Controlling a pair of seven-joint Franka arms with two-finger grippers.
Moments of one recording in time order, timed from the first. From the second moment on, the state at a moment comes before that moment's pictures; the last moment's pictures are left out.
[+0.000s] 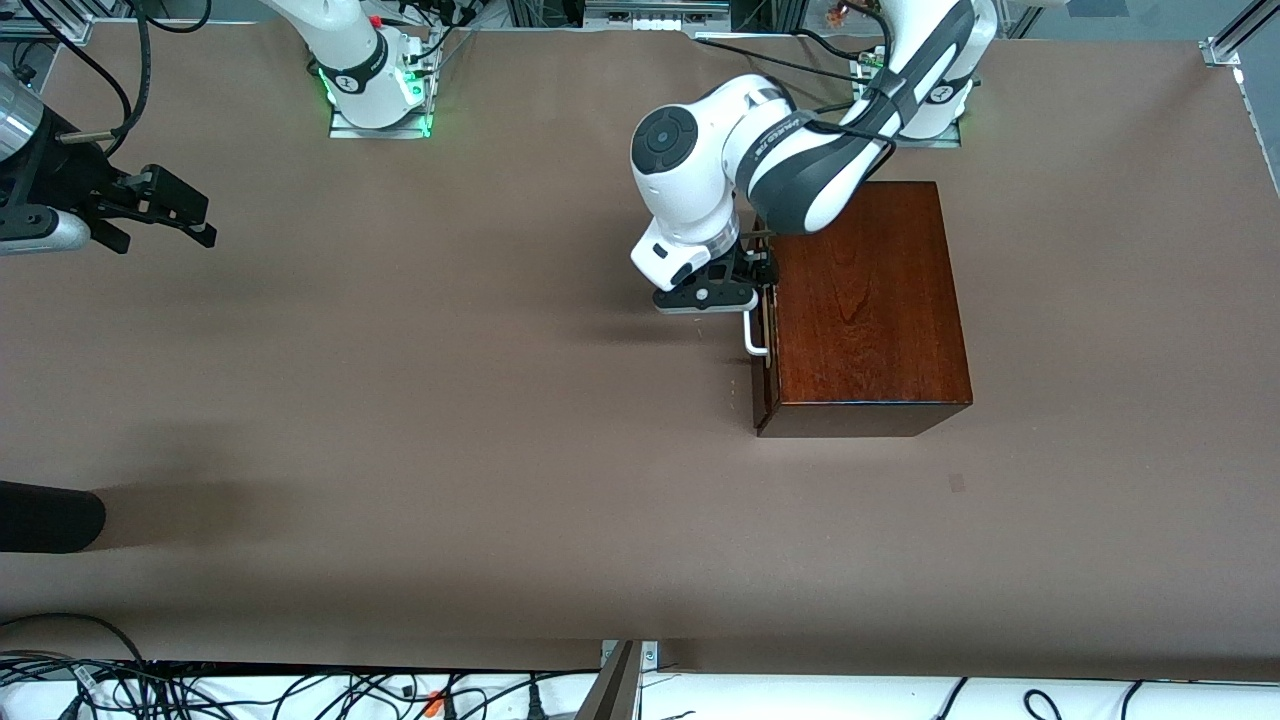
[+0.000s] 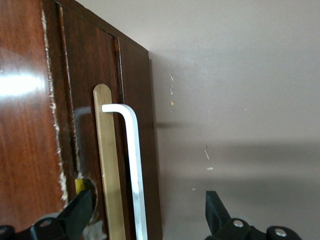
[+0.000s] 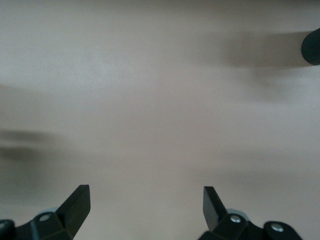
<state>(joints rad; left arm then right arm) -0.36 0.51 -0.48 -1.62 0.45 1.83 -0.94 0.21 -0.02 -0.15 -1.62 0.05 1.63 0.00</state>
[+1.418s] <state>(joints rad) -0.37 0.55 -0.48 -1.67 0.54 1.90 -1.04 0.21 -0.02 -0.15 -1.62 0.05 1.63 0.00</state>
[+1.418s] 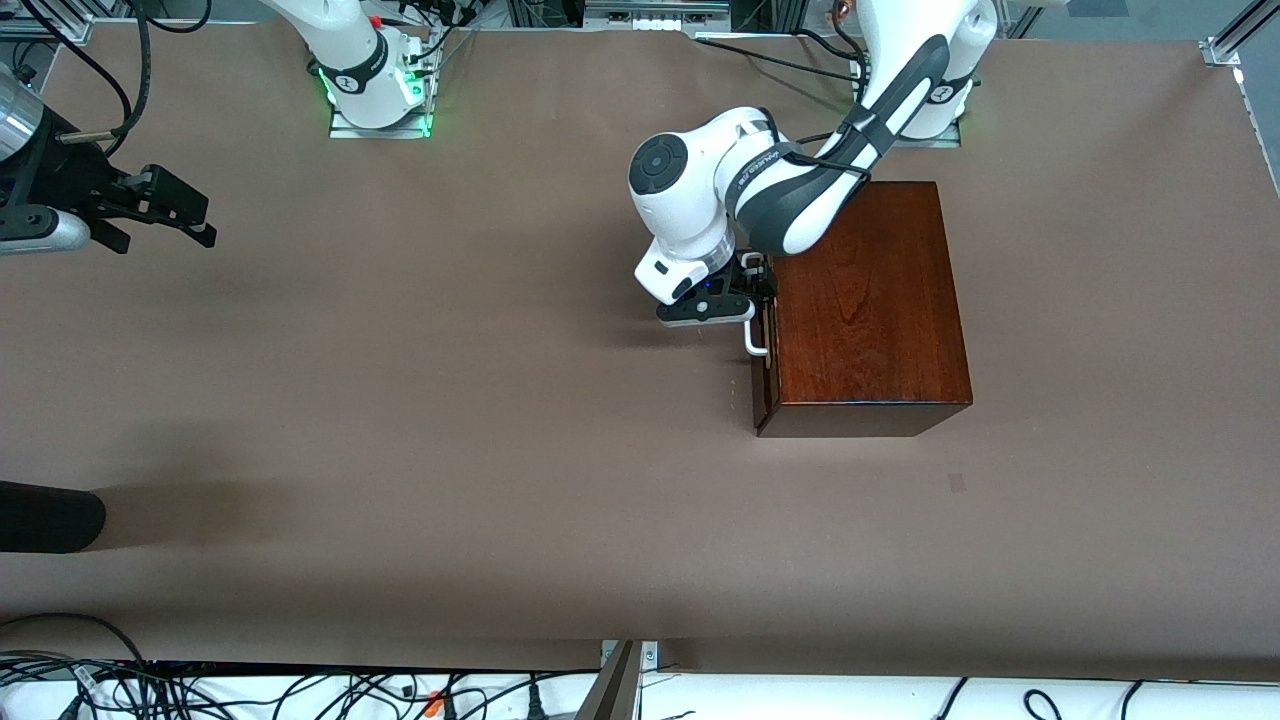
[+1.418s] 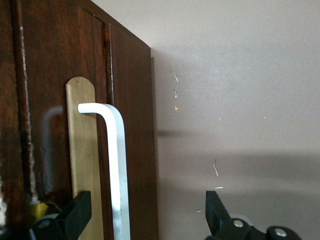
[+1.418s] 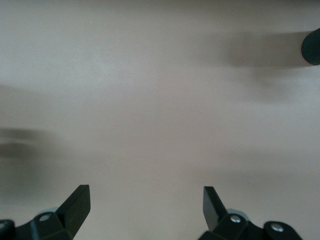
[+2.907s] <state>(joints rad) -0.40 0.60 -0.48 -1.64 0.55 1.91 -1.09 0.21 -0.02 -0.16 -1.62 0.05 1.63 0.00</state>
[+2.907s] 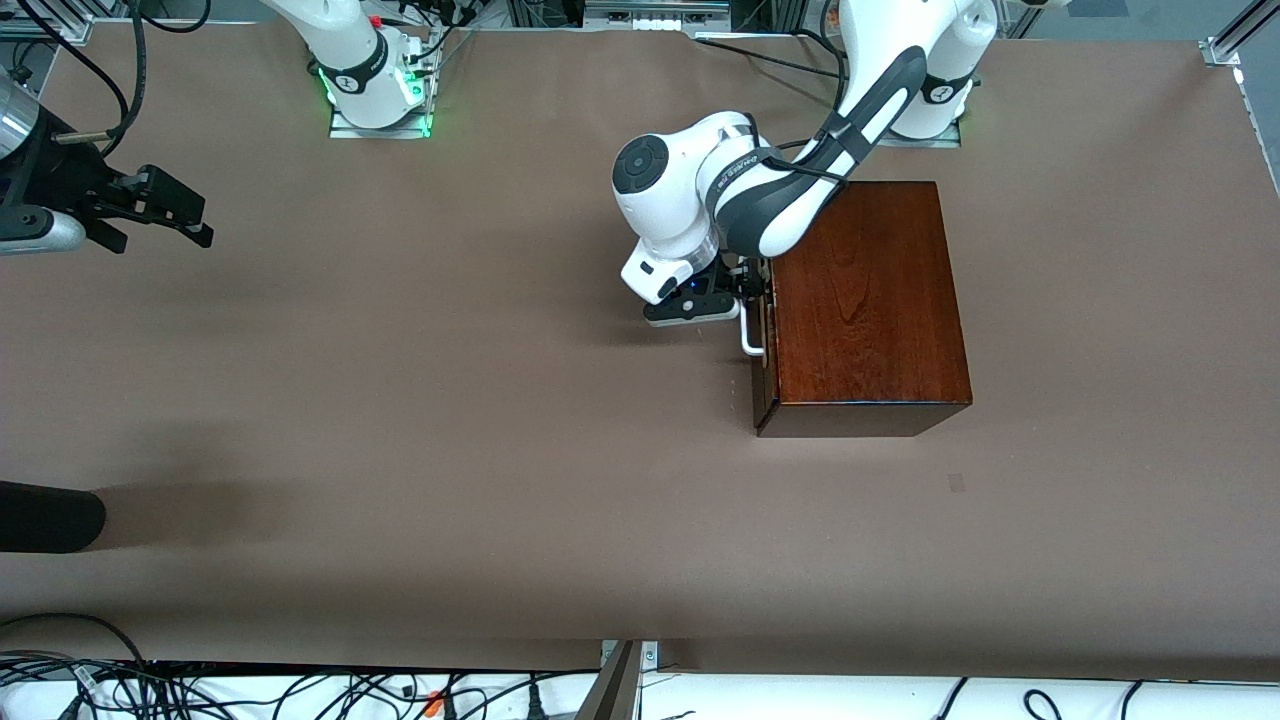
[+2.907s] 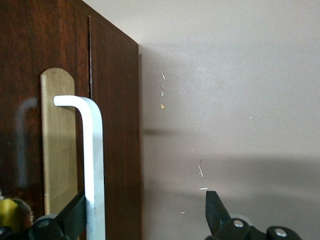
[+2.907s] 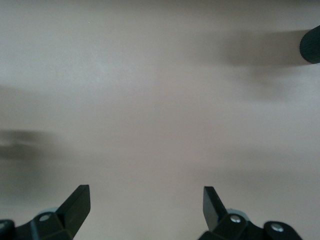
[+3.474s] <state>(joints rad) -0.43 0.63 -0.47 -1.59 0.55 1.90 -1.11 0.21 -0.02 -0.16 -1.62 0.05 1.63 0.00</state>
